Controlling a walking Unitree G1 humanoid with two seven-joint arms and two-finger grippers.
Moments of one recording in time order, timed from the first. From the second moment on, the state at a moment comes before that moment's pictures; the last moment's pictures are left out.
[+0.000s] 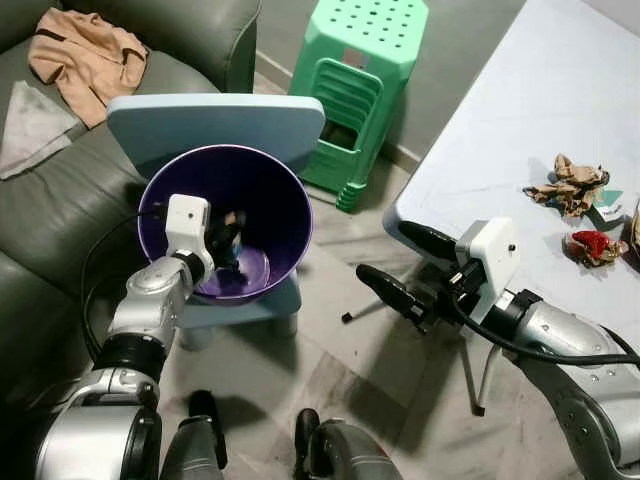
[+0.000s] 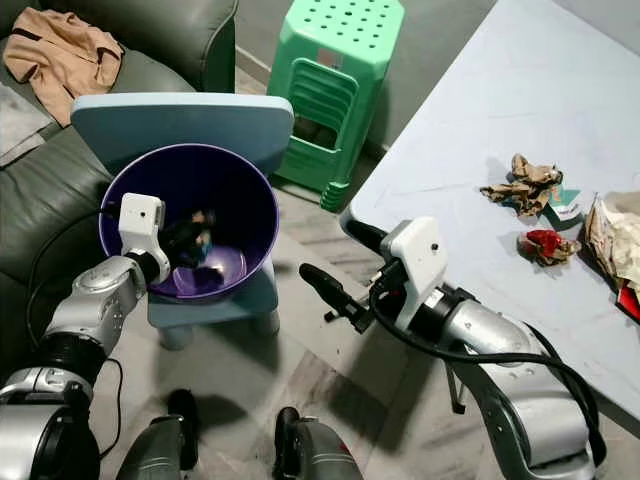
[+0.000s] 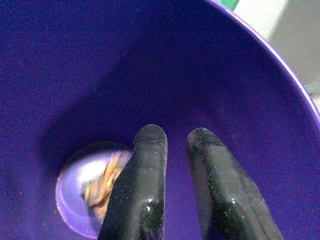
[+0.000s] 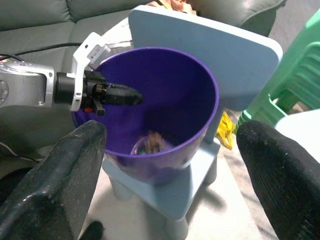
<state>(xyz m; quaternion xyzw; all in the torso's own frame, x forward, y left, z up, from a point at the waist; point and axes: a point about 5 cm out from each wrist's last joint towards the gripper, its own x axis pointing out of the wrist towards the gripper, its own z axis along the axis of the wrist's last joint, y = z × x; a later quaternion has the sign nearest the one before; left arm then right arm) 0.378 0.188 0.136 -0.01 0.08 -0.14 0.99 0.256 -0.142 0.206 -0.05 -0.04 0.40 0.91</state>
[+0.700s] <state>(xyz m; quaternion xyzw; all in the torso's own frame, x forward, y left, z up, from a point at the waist) 0.375 0.183 0.178 0.01 -0.03 -0.15 0.99 0.272 -0.145 0.207 -0.02 -0.08 0.32 0.94</state>
